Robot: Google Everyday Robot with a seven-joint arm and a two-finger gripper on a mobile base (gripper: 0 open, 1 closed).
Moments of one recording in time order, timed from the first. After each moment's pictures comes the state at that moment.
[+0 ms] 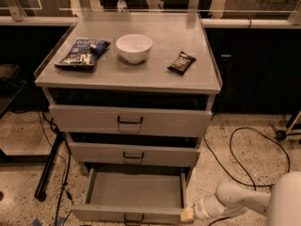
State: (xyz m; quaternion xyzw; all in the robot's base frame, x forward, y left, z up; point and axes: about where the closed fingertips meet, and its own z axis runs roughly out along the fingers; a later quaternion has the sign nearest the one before) arm 0.424 -0.163 0.225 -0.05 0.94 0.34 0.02
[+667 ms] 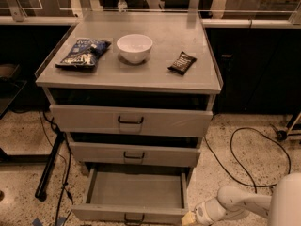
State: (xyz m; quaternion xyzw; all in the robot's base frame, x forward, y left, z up) arm 0.400 -0.171 0.220 -0.05 0.94 0.34 0.00
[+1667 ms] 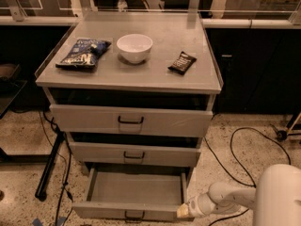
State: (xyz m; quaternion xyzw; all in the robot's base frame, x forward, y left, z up) arm 0.438 -0.154 0.200 -0.02 0.95 0.31 0.02
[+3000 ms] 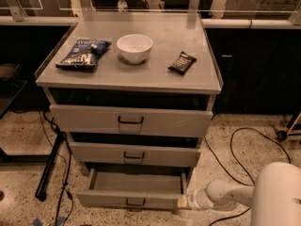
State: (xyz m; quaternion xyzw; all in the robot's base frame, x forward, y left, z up) arm 0.484 -0.162 0.198 0.02 0.96 0.28 0.08
